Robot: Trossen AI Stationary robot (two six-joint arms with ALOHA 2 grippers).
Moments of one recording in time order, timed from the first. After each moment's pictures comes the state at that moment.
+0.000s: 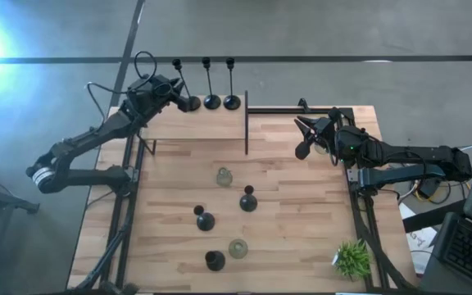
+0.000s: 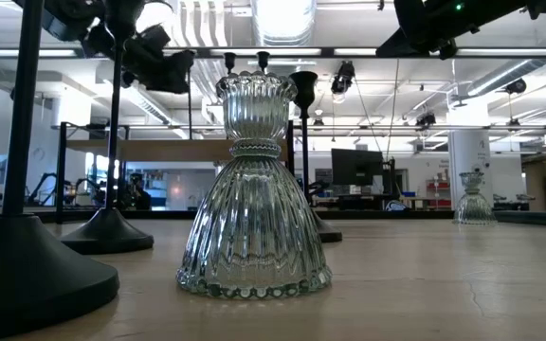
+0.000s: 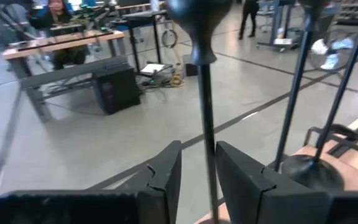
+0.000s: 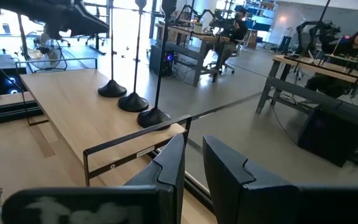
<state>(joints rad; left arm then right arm) 0.81 1.04 0.80 0.14 -0.22 0.06 -0.14 0.84 0.63 0.08 0.63 -0.05</state>
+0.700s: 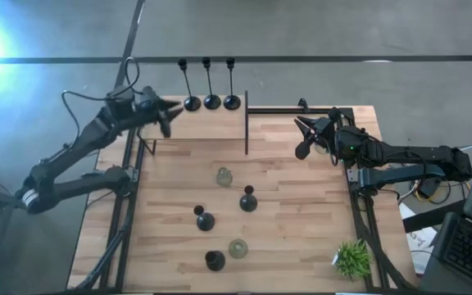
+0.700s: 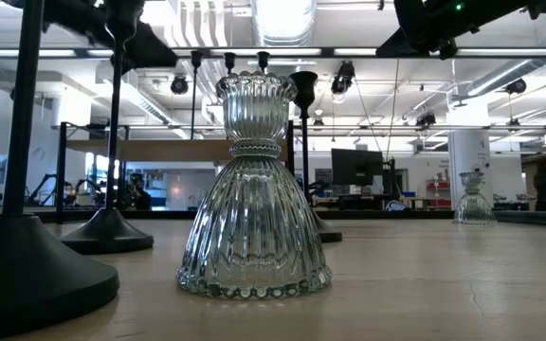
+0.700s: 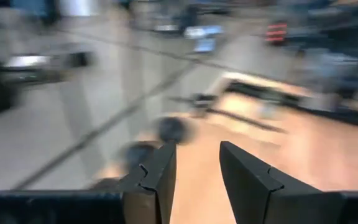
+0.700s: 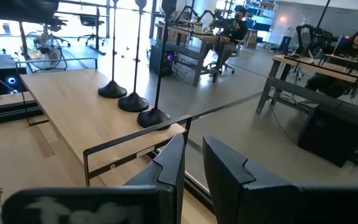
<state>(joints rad) 0.80 0.76 0.80 -0.24 0.34 0.07 -0.14 0.84 0.63 0.08 0.63 -0.05</state>
